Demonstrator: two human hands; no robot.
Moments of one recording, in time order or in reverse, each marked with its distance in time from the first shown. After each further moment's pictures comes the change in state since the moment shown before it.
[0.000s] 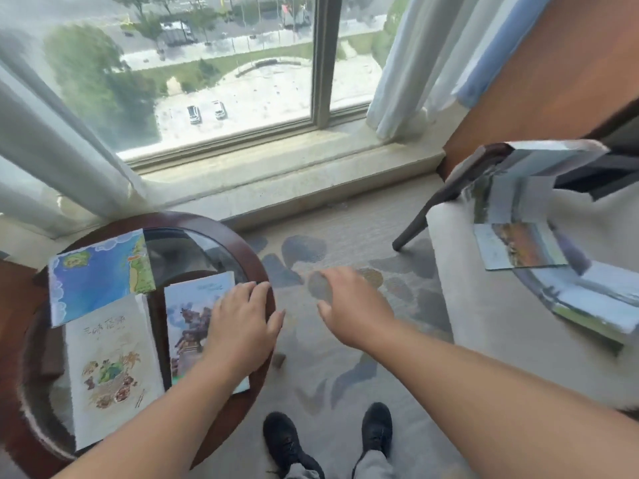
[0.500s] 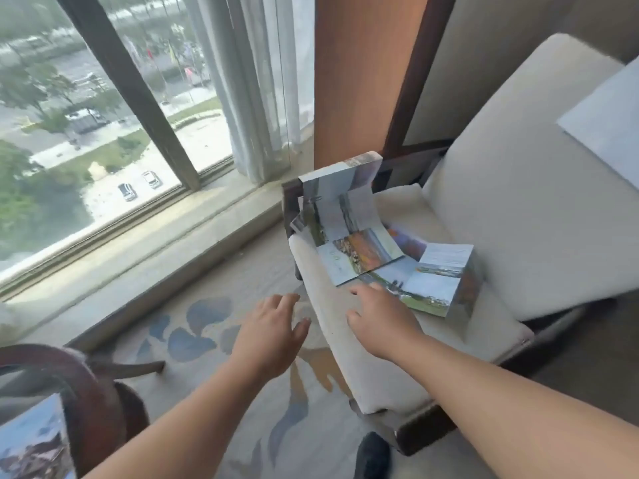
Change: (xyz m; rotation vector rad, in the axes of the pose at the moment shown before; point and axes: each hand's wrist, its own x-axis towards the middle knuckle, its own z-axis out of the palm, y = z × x) left_hand 0.030 0.362 0.037 0.016 -0.194 0.375; right_hand -0.128 0.312 -0.142 0.233 0.196 0.373
